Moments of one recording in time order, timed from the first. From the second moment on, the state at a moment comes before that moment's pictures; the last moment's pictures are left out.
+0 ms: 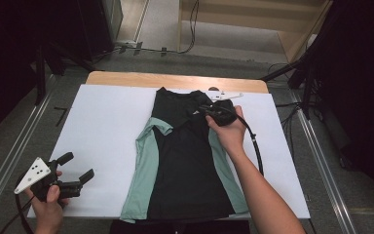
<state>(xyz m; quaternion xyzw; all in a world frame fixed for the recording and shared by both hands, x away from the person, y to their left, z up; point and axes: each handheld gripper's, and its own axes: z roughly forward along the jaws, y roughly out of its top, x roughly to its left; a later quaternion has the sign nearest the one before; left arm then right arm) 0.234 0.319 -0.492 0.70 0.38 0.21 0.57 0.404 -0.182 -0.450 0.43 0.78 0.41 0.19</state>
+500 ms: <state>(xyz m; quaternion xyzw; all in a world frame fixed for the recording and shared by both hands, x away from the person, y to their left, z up) 0.234 0.319 -0.492 0.70 0.38 0.21 0.57 0.402 -0.165 -0.468 0.40 0.82 0.38 0.15</state>
